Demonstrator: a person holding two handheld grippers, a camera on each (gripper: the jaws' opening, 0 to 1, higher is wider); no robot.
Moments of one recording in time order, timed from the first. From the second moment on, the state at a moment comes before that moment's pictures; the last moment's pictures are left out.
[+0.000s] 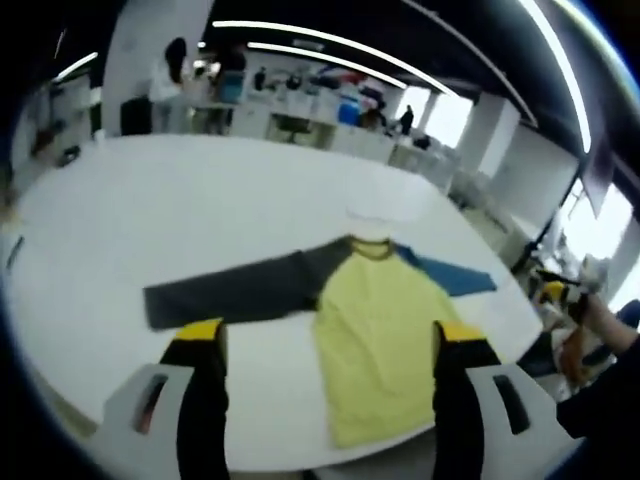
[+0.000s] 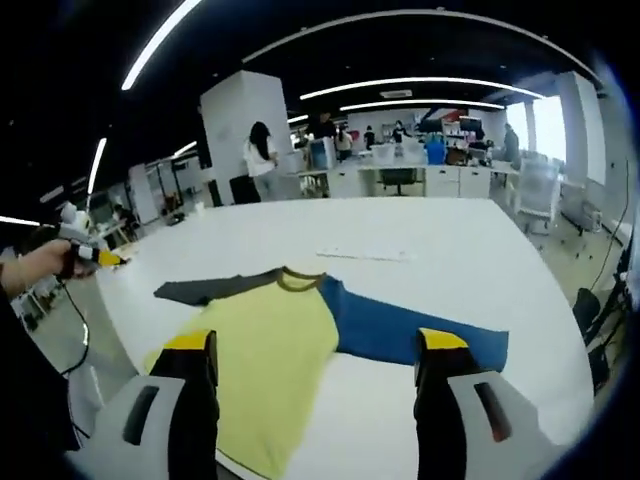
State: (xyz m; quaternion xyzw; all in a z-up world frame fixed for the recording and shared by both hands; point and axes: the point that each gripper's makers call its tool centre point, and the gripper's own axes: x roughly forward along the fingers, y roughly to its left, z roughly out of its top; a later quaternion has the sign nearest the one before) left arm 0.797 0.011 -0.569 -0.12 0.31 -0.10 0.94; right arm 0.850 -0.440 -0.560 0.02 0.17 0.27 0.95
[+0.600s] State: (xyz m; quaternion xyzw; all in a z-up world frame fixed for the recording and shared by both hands) left arm 0.781 -0.009 -0.584 -0.09 0.33 -0.13 0.93; right arm 0.842 -0.464 -0.564 0.06 0.16 0.26 0.95
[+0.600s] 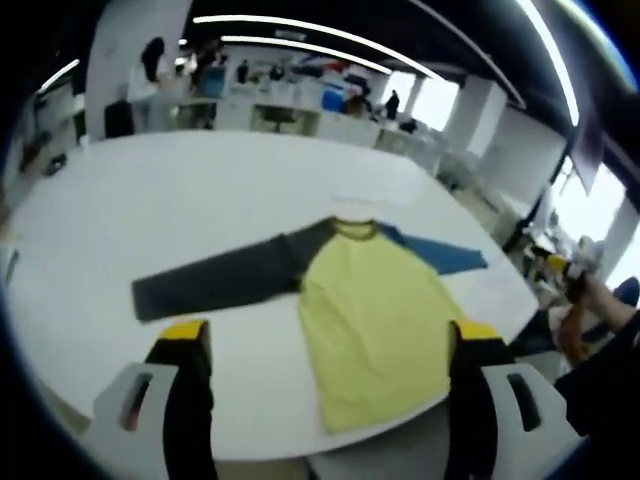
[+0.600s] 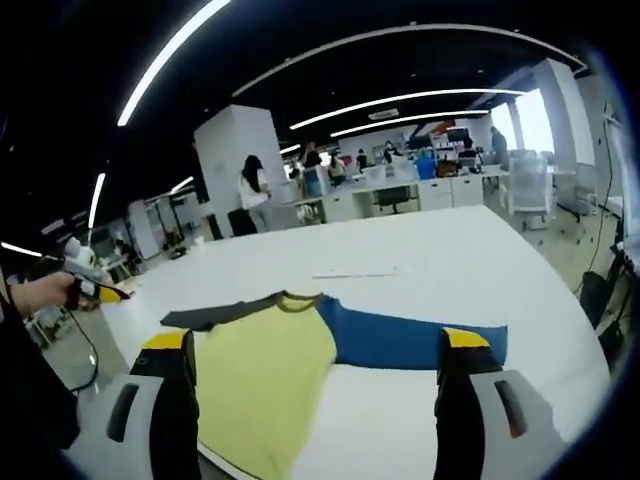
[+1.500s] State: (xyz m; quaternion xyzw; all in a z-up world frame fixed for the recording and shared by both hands) left arm 0.775 -0.019 -0.591 -0.09 0.34 -0.14 0.93; right arm 0.830 -0.474 -0.583 0.06 0.19 0.24 0.95
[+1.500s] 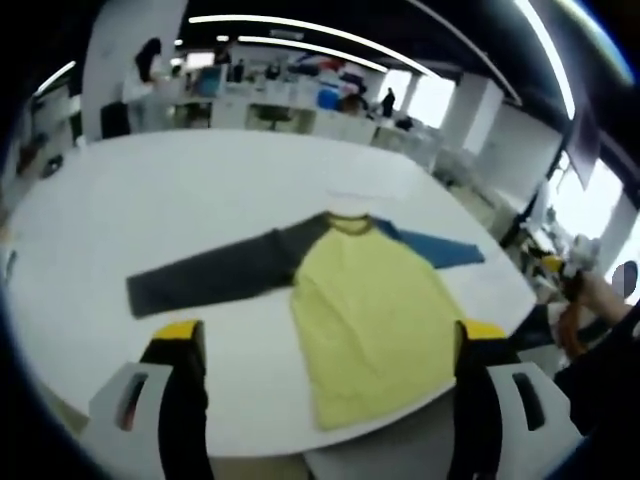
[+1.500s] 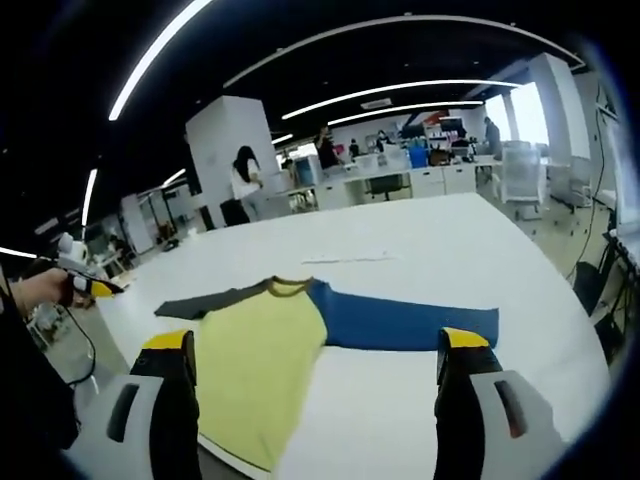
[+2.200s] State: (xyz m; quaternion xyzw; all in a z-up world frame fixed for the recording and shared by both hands) left arm 0.792 -0.041 -0.606 -0.08 0.36 -0.15 0.92; right arm 0.868 -0.499 -0.601 0.07 0.20 0.22 0.95
